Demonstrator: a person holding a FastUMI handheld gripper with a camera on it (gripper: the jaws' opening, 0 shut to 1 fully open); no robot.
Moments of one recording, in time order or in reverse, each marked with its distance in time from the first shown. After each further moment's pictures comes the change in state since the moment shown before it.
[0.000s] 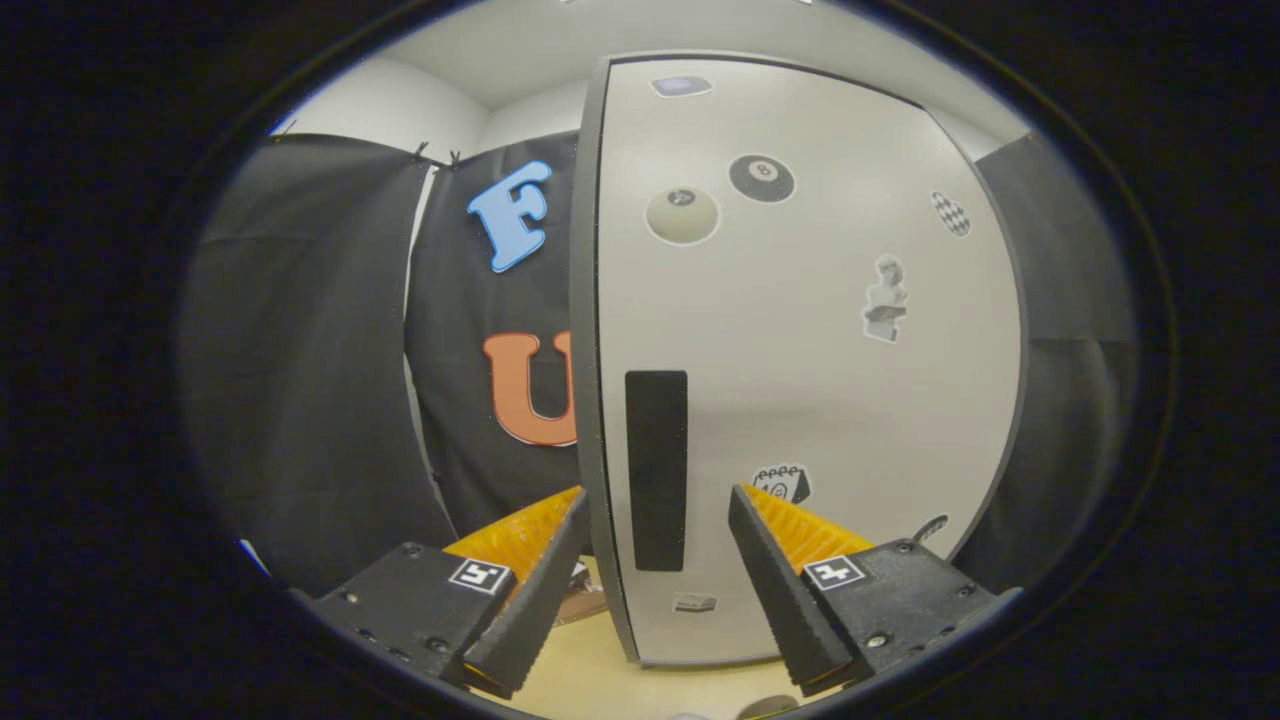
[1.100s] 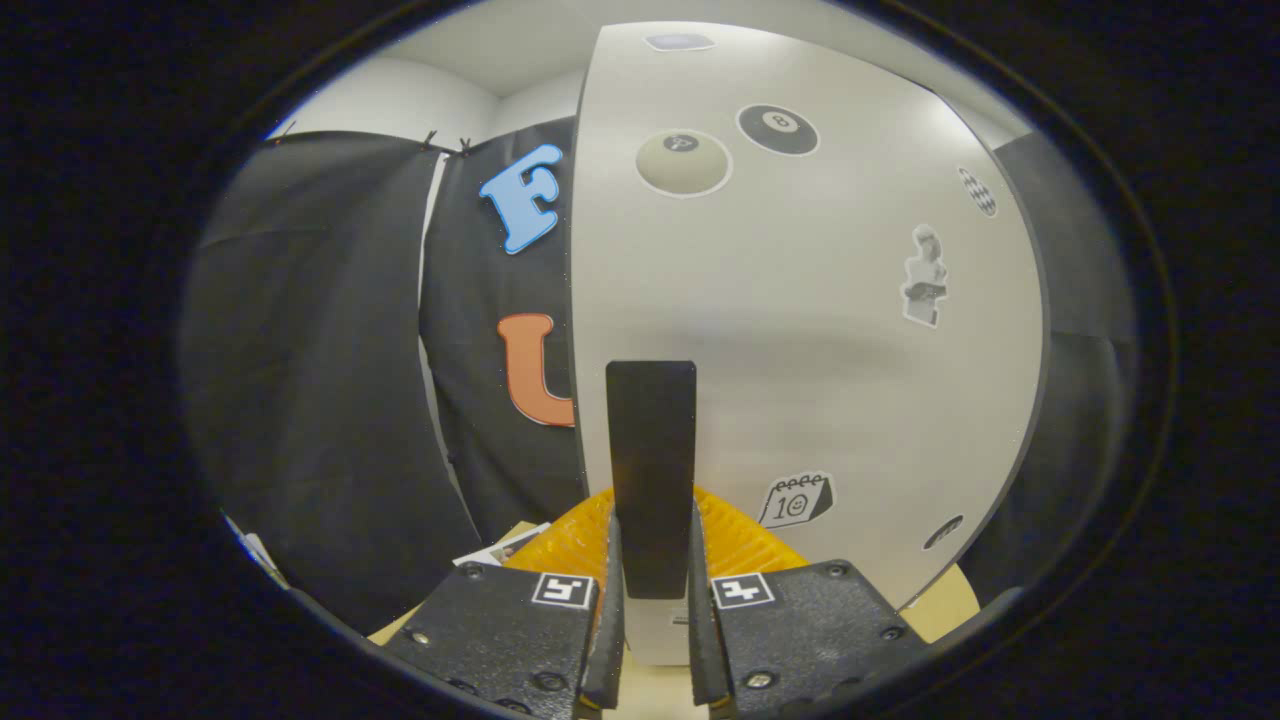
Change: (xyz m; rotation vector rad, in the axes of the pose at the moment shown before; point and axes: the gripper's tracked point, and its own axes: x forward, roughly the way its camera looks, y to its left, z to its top) arm -0.005 0.001 -0.010 -0.012 0.068 0.085
